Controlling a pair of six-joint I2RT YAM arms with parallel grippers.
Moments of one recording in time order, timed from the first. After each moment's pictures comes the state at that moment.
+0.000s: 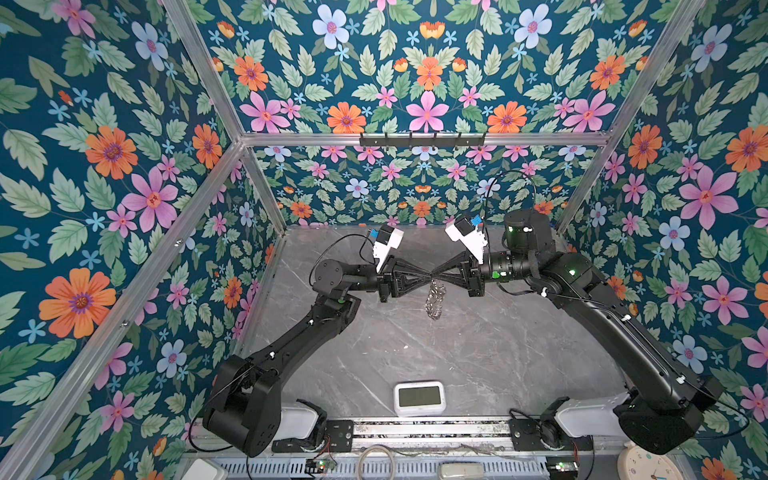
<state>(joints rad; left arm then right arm) -0.50 1.35 0.91 1.06 1.18 -1.00 0.61 1.35 1.63 -0.73 -0.75 0.03</state>
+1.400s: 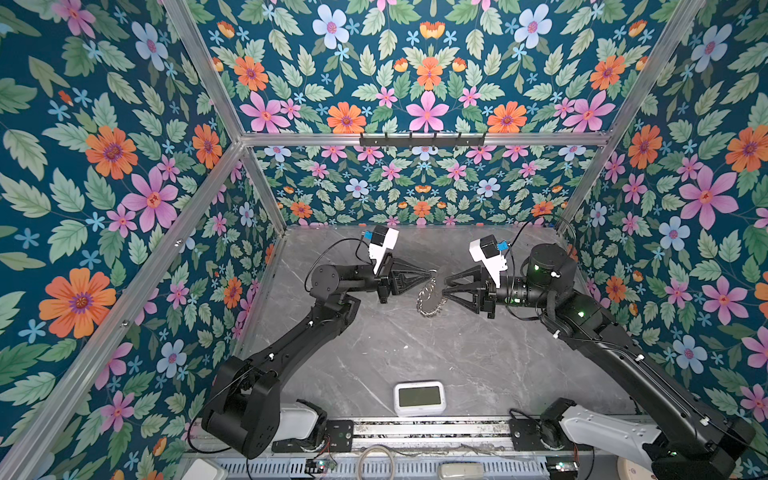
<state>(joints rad) -0.51 1.34 0.90 1.15 1.14 -0.97 0.59 1.07 1.17 -0.26 -0.77 0.17</state>
